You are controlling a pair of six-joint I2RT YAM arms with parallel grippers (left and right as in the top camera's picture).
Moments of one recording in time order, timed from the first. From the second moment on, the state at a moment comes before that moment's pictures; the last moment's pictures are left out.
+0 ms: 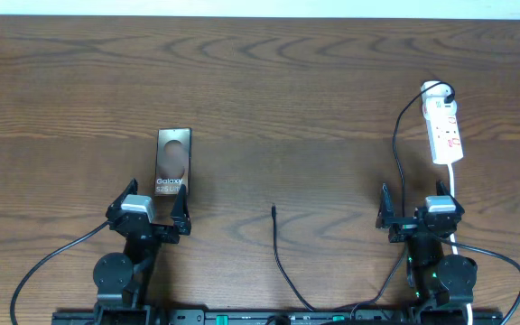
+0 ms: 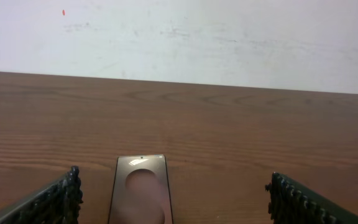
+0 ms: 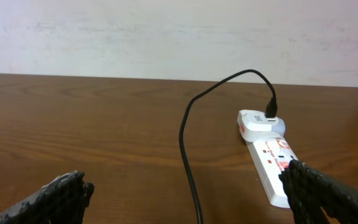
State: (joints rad) left arm -0.03 0.01 0.01 -0.09 0.15 -0.11; right arm 0.04 0.01 0.01 -0.07 -0.02 -0.04
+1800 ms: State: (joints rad) left arm -0.03 0.94 1.05 -0.67 0.18 -0.09; right arm 0.04 0.01 0.01 -0.07 -0.02 -0.04
